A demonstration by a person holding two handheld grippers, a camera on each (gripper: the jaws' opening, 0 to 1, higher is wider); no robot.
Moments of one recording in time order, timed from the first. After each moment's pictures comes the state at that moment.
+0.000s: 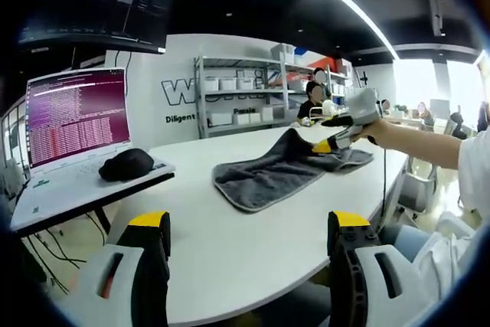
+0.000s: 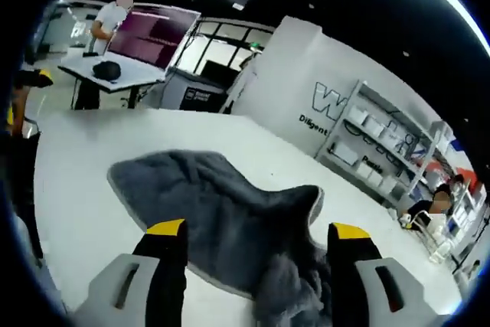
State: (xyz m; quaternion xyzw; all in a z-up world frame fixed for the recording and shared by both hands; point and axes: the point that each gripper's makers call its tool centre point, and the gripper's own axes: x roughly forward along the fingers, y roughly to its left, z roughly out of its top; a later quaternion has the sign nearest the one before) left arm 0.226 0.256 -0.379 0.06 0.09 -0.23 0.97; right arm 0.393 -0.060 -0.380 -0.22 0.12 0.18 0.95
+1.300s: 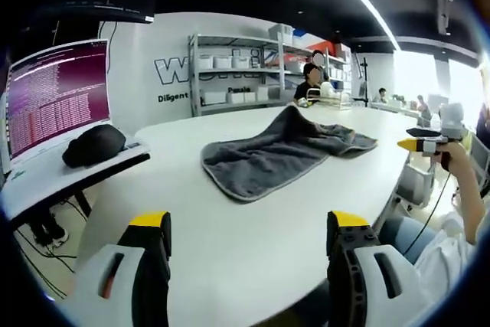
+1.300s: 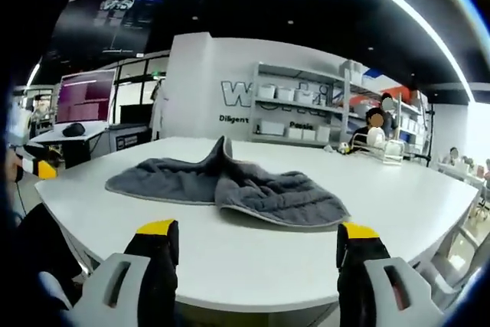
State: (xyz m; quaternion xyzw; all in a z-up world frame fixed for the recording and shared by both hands) left arm 0.275 0.221 -0.420 0.07 0.16 -0.25 0.95; right arm 0.219 -0.183 -0.411 -0.04 0.09 -0.02 0.99
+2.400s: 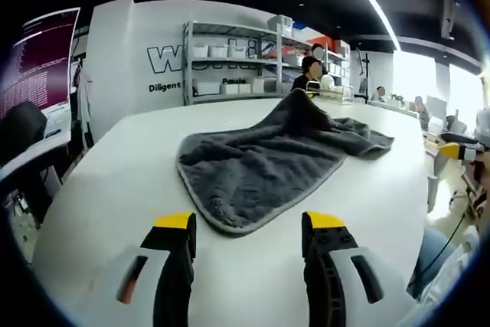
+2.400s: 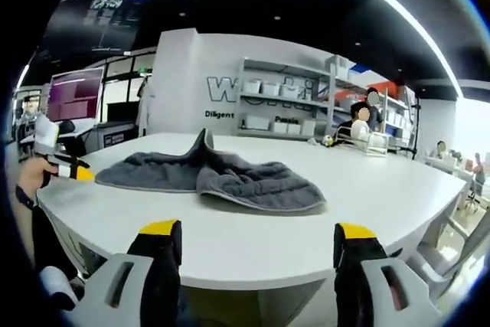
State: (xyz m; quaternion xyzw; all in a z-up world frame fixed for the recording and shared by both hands) left arm 0.366 0.165 -0.468 0.05 0.18 -0.27 0.94; right arm 0.191 -0.215 -0.419 -0.03 0.10 -0.07 0.99
